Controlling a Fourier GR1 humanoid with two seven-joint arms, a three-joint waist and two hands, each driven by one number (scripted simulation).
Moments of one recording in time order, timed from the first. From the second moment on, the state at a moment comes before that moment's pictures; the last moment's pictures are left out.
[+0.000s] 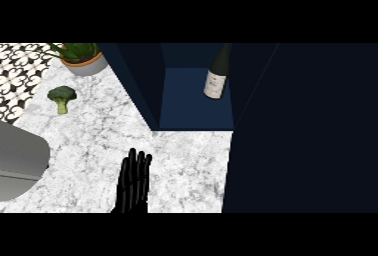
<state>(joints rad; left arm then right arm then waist) 0.04 0.30 -0.91 -1.86 0.50 0.89 -0.62 -0.03 -0.10 0.05 -2.41 -0.23 0.23 0.61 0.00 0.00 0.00</state>
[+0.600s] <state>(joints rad) 0.19 0.51 -0.81 -2.04 0.55 0.73 -0.63 0.06 -0.07 0.19 -2.41 -0.25 0.29 0.64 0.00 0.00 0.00</state>
